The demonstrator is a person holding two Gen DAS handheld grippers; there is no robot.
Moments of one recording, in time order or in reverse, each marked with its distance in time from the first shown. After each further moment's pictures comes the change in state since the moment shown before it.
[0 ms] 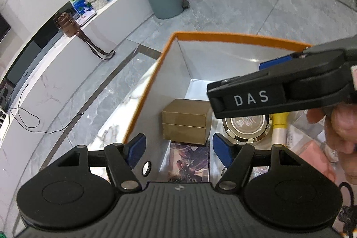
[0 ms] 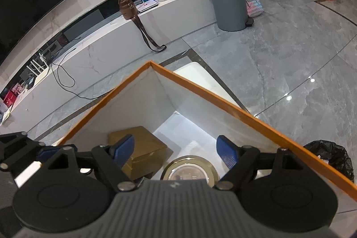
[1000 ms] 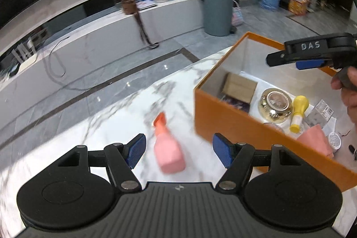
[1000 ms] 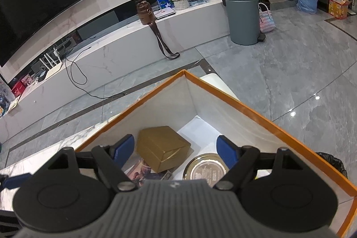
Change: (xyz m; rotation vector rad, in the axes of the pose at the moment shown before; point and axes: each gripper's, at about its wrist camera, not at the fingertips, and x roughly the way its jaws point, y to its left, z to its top) left arm -0.077 0.067 -0.120 -0.382 -0.108 0.057; right arm -0.041 0.034 -0.008 -0.091 -0.041 0.030
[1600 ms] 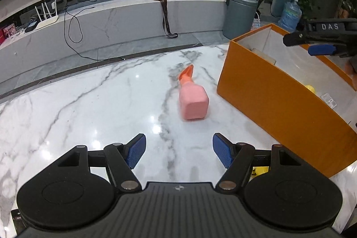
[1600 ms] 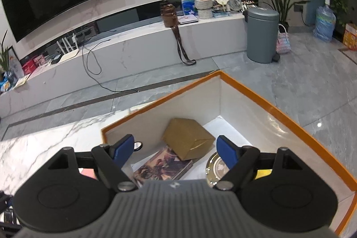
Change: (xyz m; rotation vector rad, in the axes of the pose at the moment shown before) left arm -0.023 0.044 -0.082 -0.207 -0.018 -0.013; right arm -0.025 0.048 -0.028 -0.170 -0.044 0.021
